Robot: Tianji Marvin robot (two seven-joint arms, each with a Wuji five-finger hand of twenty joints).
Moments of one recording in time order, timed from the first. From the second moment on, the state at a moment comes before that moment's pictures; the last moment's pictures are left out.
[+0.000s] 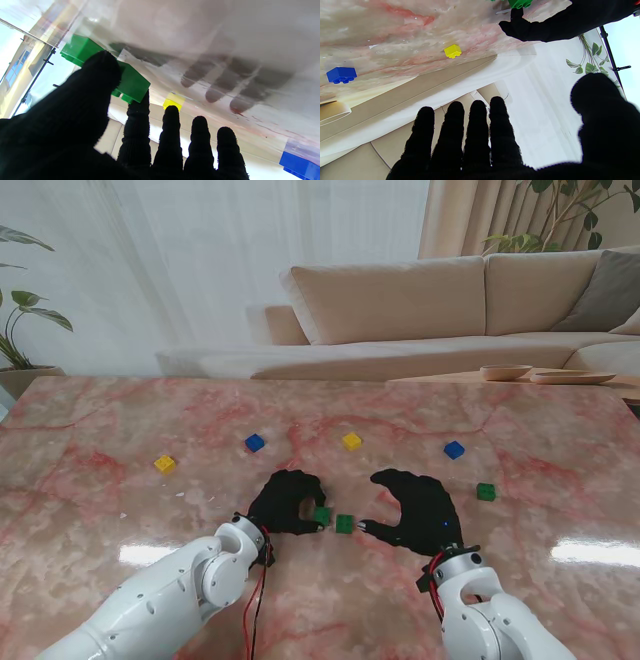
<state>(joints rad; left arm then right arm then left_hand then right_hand) 1.20 -1.22 -0.64 -1.05 0.59 -0.15 0.35 -1.86 -1.11 1.25 -1.80 -0.91 0.05 -0.26 0.64 -0.63 0.77 -0.18 0.47 -0.14 0.98 0.63 0.36 0.01 0.41 0.48 0.15 0.07 0.34 0.61 -0.05 0.05 0.38 0.67 0.25 -0.46 0.65 -0.09 0.43 -0.01 0.25 0.59 0.45 -0.08 0.25 0.35 0.43 -0.10 0.17 0.38 0.14 -0.04 0.54 0.59</state>
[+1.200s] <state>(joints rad) 1.17 -1.22 -0.60 -1.05 0.62 -0.17 0.32 -1.86 -1.11 1.26 -1.80 -0.90 0.04 -0.26 0.55 -0.63 0.86 -0.15 0.43 -0.14 0.94 0.73 0.35 0.01 0.41 0.48 0.15 0.07 0.34 0.61 -0.06 0.05 0.38 0.67 0.25 -0.45 0.66 -0.09 0.43 -0.01 0.25 0.59 0.45 -0.08 0.25 0.35 0.43 -0.10 0.17 0.38 0.14 -0.04 0.54 0.59</state>
